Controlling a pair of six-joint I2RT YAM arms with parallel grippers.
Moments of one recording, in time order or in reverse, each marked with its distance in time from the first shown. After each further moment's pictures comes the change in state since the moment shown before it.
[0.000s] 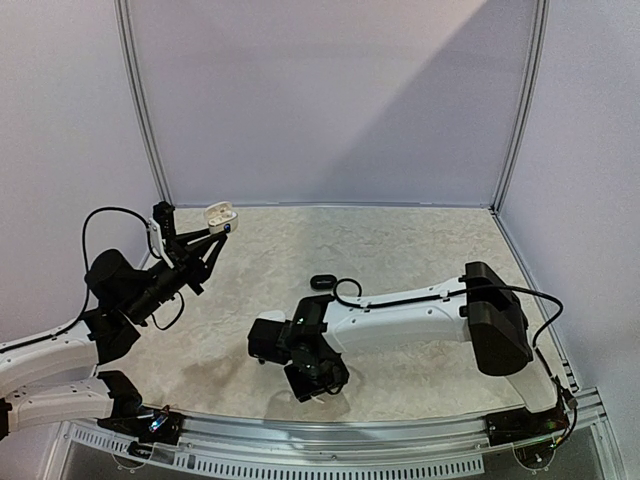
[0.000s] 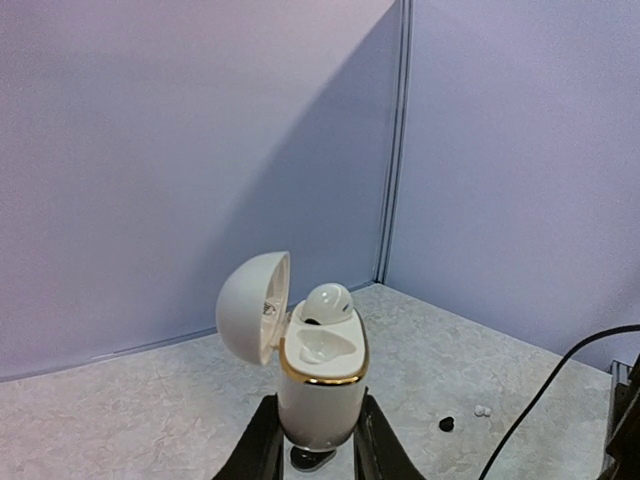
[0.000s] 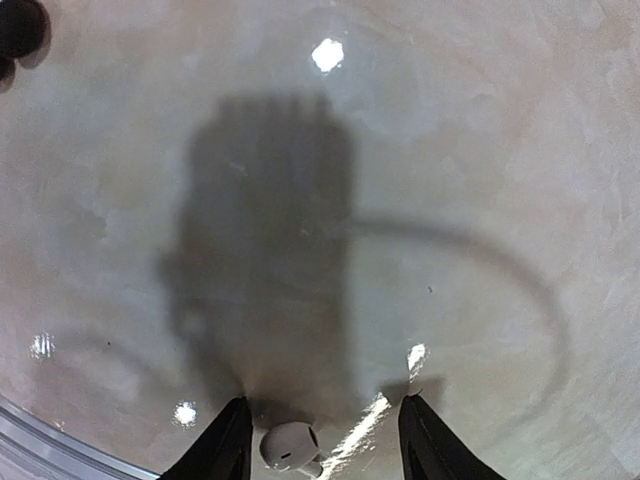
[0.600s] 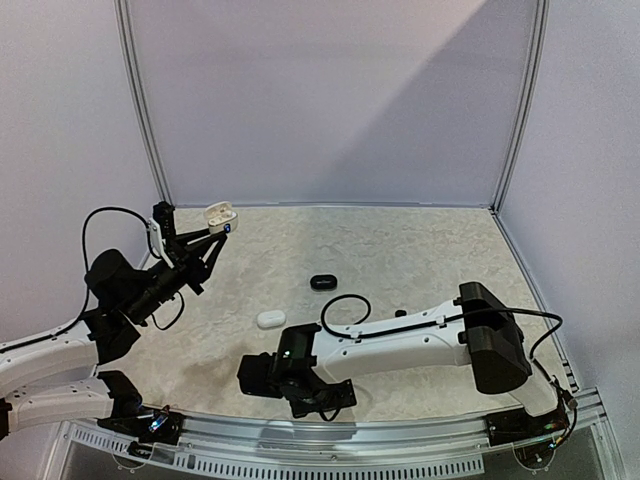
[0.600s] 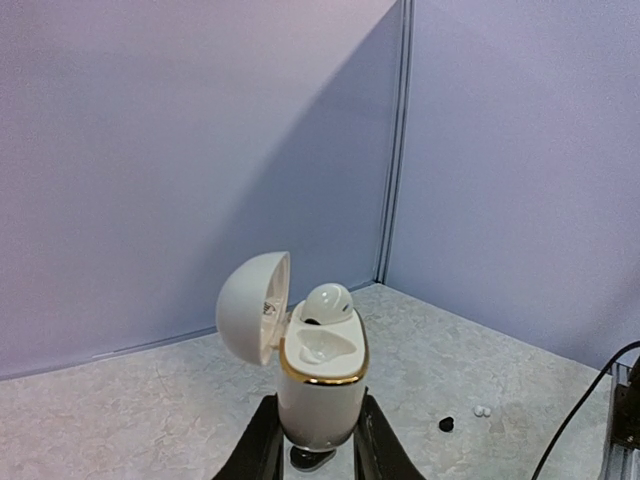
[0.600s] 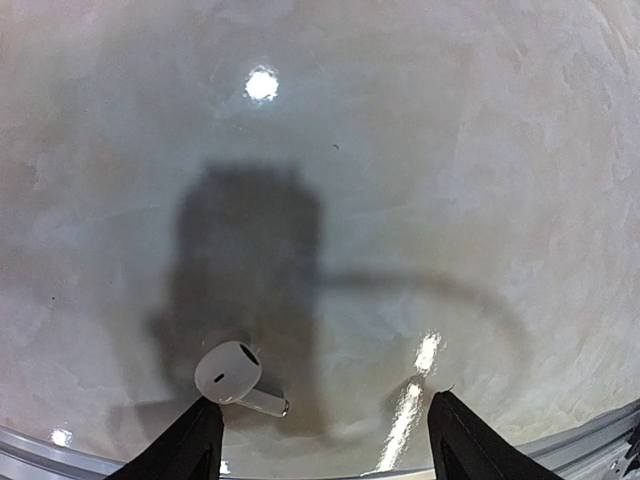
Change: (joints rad) left arm 0.000 0.000 0.000 -0.001 -0.002 -0.003; right arm 0.108 0.032 0.052 -0.154 0.139 0.375
